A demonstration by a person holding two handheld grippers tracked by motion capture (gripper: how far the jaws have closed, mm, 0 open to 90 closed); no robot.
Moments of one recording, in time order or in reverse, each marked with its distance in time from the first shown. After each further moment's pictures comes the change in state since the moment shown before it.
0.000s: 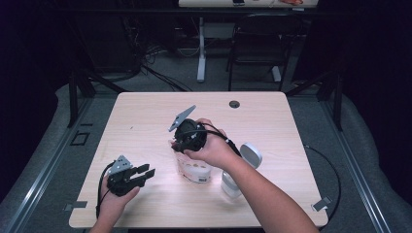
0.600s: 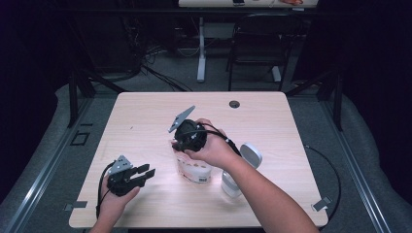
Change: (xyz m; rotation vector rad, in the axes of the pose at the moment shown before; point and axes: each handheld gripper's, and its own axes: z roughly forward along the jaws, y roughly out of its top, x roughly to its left) left arm 0.000 0.000 0.000 0.001 0.001 0.002; right arm 0.000 0.000 0.000 0.007 0.010 -0.020
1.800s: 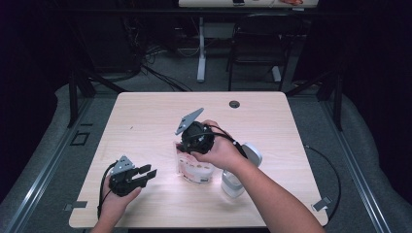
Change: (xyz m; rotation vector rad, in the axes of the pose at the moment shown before) left arm -0.004 0.001 0.004 0.016 -0.014 0.012; right arm 0.002 -0.014 -0.015 -0.037 0.003 -0.027
